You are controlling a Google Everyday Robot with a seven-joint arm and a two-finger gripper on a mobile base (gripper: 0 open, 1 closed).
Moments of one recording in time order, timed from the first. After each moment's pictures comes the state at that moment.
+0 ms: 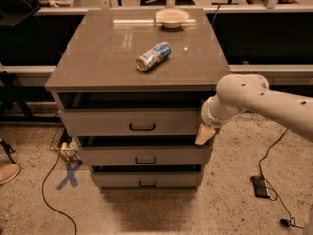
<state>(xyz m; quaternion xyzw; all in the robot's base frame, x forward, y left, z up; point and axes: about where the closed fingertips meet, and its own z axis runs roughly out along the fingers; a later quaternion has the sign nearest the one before) 0.627 -0.168 0.626 -0.65 0.73 -0.01 0.20</state>
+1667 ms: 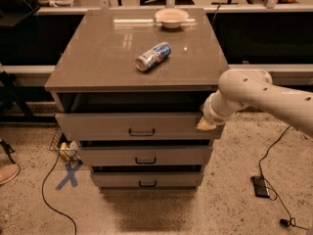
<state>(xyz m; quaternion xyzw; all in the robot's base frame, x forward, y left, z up) 0.627 -0.168 0.646 -0.65 0.73 -0.01 0.20</state>
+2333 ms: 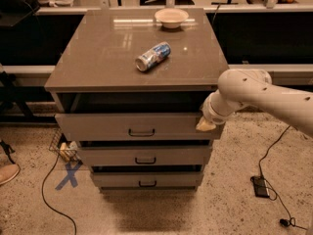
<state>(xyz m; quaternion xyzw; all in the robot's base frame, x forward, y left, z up) 0.627 -0.166 0.643 -0.65 0.73 -0.01 0.20</state>
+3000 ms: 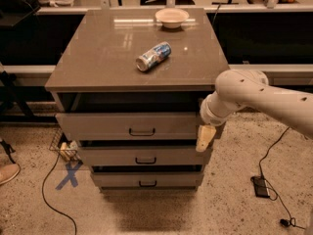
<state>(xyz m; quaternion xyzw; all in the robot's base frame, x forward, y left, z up) 0.625 -0.163 0.642 -0.66 0.73 0.00 0.20</state>
